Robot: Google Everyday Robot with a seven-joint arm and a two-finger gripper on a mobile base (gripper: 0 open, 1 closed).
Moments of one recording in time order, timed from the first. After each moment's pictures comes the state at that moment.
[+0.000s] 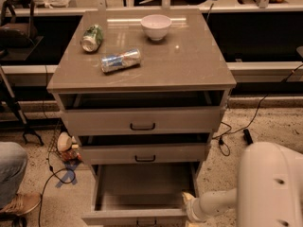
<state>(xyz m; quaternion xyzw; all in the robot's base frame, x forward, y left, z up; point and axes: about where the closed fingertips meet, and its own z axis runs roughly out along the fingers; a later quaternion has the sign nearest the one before) 0.427 -0.151 0.192 -0.68 0.71 0.10 0.17</state>
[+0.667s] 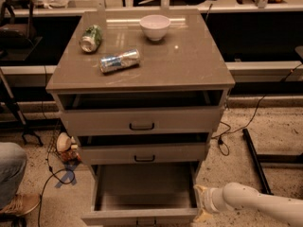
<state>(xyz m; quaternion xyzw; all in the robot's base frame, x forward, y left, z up) 0.454 -0.196 0.273 -0.65 0.71 0.10 0.24</state>
